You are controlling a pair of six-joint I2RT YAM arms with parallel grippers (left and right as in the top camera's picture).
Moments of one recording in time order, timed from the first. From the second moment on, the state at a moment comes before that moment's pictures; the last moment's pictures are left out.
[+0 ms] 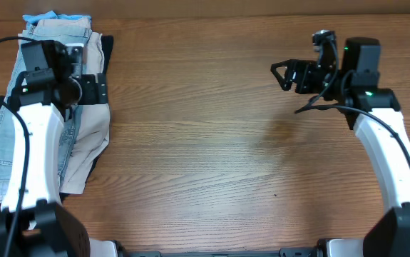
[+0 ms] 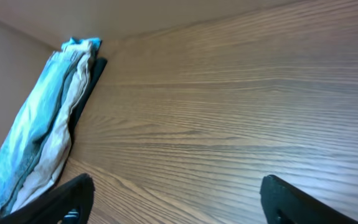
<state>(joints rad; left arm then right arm) 0.24 1.64 1.38 -0.72 0.11 0.15 0.00 1.57 1.24 -0.39 -0.60 0.17</state>
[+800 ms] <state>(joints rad) 0.32 1.95 1.38 -0.68 -0.15 0.24 0.16 1.71 1.24 -0.33 -0.54 0.17</state>
